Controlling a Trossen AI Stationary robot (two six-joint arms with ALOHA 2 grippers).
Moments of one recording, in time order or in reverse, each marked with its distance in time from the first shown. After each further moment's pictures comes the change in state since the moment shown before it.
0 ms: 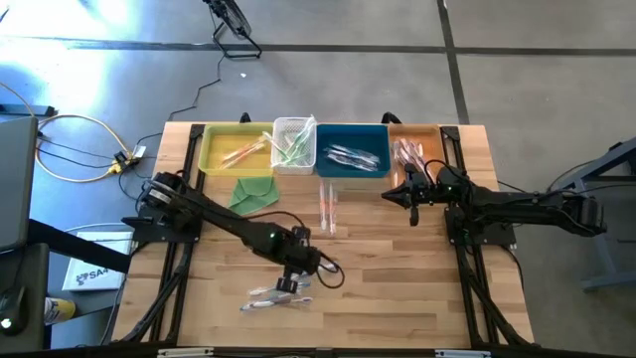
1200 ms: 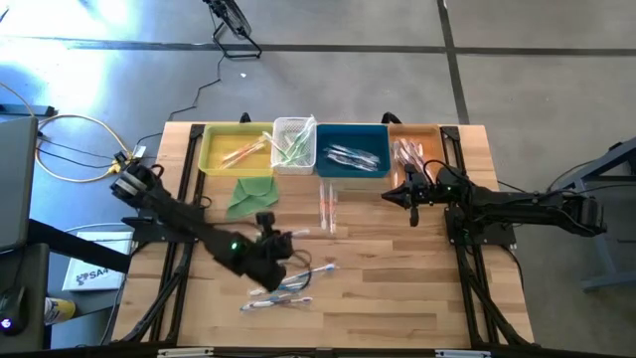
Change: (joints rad) left arm -0.169 -0.234 -0.193 -0.071 -0.730 -0.278; right arm 0.000 0.000 0.001 -0.017 -0.001 -0.001
